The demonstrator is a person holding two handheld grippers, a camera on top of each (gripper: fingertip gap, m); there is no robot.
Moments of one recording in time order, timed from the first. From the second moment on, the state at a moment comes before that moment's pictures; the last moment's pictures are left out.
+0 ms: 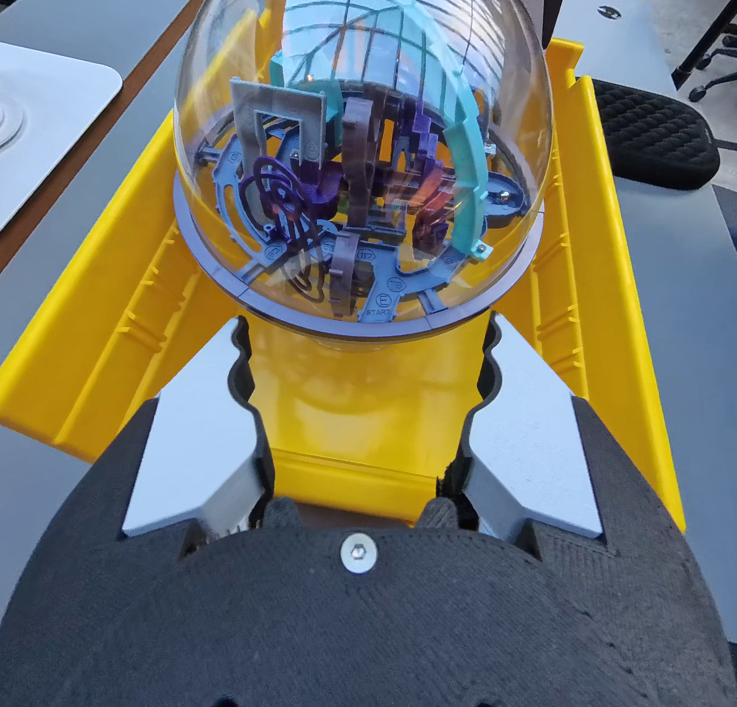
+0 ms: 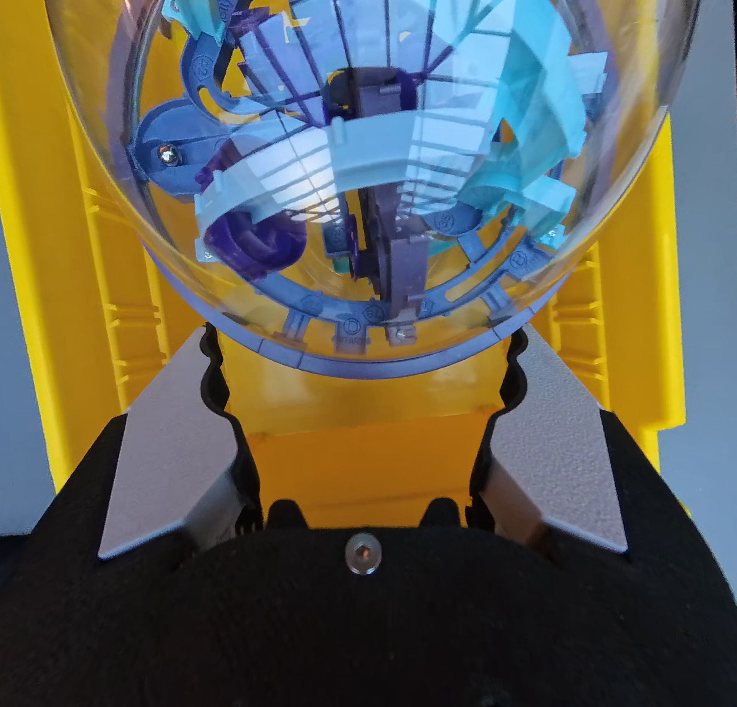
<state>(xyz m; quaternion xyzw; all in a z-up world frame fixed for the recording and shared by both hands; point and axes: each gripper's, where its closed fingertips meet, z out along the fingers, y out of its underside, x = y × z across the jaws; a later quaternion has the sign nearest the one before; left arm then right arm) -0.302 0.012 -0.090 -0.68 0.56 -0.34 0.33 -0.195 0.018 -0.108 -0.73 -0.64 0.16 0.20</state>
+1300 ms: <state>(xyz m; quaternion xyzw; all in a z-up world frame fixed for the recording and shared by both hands) -0.297 0.011 -0.098 -0.67 0.57 -0.33 0.34 -0.198 0.022 -0.105 -0.72 -0.64 0.17 0.22</state>
